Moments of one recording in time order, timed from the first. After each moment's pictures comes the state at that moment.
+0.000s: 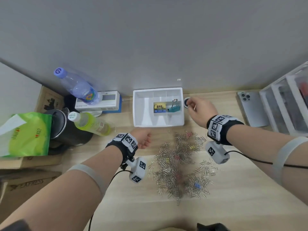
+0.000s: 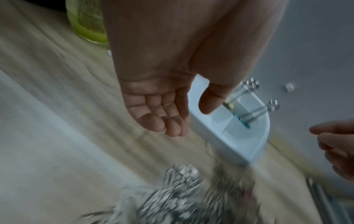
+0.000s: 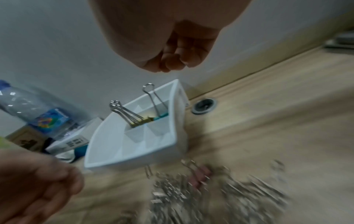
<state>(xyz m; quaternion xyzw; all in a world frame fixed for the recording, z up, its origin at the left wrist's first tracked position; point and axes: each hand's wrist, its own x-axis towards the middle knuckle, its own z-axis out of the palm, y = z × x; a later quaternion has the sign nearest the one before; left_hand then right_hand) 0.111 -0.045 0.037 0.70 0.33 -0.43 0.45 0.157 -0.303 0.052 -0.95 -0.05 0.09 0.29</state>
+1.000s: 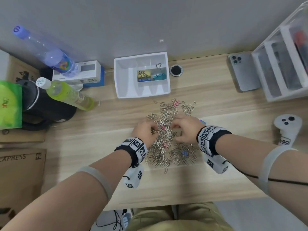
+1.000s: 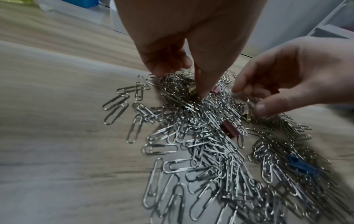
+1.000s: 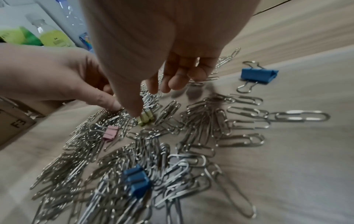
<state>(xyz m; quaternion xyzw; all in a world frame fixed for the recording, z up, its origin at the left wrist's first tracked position) -0.005 -0.103 -0.019 0.95 -0.02 -0.23 0.23 0.012 -0.318 -0.021 -0.91 -0.22 0.29 0.20</state>
